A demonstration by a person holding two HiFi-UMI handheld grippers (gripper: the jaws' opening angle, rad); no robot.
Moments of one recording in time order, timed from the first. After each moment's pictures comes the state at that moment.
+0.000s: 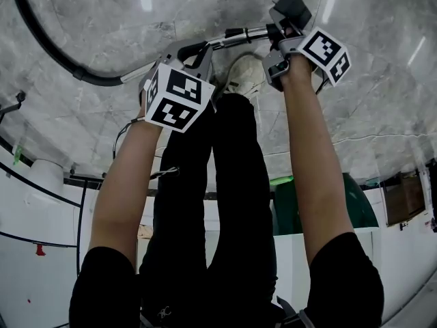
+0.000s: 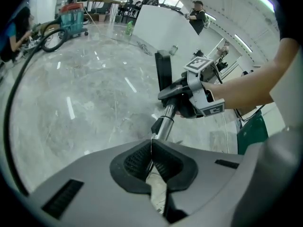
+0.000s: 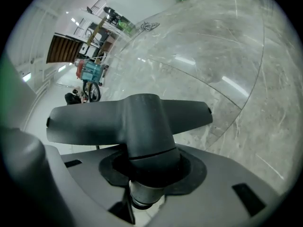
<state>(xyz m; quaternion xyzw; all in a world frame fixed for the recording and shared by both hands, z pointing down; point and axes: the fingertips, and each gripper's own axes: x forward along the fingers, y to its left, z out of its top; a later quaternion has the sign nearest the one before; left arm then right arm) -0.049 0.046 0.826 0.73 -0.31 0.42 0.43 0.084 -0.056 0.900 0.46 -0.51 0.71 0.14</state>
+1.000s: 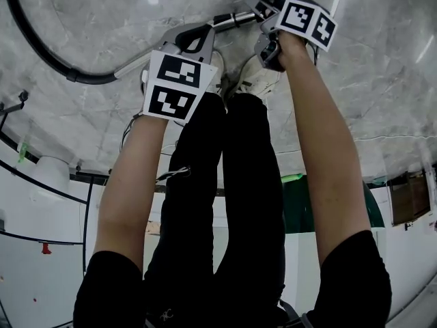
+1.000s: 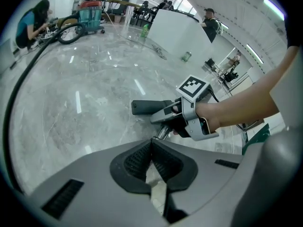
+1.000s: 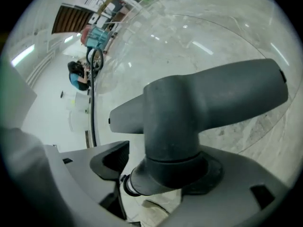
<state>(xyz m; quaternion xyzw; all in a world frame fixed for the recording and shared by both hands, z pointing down) -0.083 0.022 0.853 0.71 -0.36 0.40 0.45 0.005 -0.035 0.975 0.36 -0.56 0.71 0.25</state>
